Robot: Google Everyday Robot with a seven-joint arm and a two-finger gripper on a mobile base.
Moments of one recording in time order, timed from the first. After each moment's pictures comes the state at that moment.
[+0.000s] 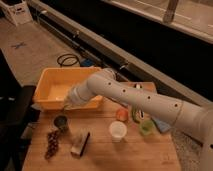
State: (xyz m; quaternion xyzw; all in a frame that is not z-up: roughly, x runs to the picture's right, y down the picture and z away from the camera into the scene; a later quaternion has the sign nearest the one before) arm -0.185 0.080 0.693 -0.02 -0.47 -0.40 0.79
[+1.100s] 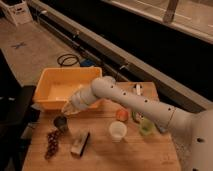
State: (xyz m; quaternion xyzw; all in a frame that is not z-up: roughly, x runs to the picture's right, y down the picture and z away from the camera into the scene) arm -0.193 0.102 0.716 -0.04 -0.52 -0.36 0.77
